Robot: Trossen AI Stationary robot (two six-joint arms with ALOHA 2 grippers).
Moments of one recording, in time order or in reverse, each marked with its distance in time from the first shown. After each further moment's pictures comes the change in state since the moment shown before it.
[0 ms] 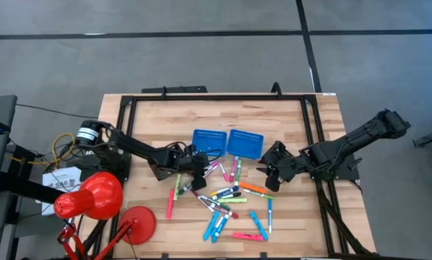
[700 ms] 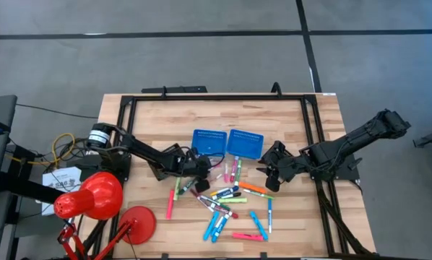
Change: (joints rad) left arm -0.006 0.131 0.004 0.087 -0.048 -0.052; right arm 0.000 0.000 0.000 0.007 0.000 -0.024
